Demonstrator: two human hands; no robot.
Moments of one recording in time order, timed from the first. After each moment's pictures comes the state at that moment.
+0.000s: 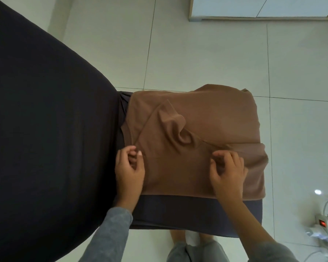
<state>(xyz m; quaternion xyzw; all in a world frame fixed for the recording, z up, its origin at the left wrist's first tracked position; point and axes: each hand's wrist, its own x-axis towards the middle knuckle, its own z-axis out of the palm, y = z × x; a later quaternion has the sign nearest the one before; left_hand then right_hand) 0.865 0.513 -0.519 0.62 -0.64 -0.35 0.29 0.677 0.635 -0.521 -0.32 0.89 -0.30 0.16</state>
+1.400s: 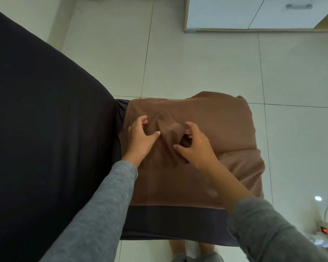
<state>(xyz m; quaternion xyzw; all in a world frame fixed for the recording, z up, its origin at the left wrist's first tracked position) 0.799 0.429 -0.516 0.60 -0.65 -0.45 0.13 0.666 0.538 -0.505 -0.38 0.79 -0.27 0.39</state>
